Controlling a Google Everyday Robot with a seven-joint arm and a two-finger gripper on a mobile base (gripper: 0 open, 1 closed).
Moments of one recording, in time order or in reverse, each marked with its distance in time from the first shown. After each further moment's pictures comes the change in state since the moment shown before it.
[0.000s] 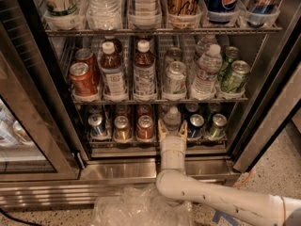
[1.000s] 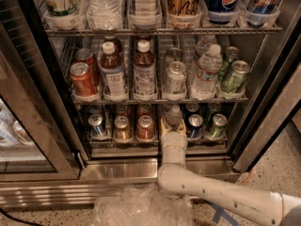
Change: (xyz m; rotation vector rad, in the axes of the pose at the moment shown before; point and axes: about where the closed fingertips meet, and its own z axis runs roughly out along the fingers) arm 0.003 -0.006 0.018 0.022 0.023 0.010
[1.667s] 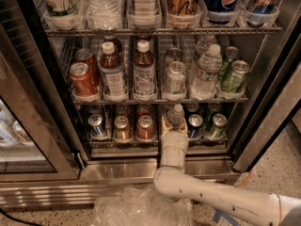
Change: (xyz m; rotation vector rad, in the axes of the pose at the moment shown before) arm -0.031 -0.007 -0.012 0.064 -0.104 0.043
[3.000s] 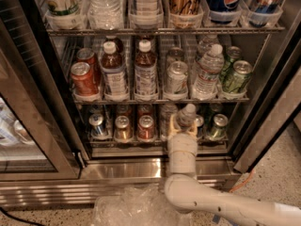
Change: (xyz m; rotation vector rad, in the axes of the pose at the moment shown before) arm -0.048 -0.011 -0.036 -0.083 -0.009 0.058
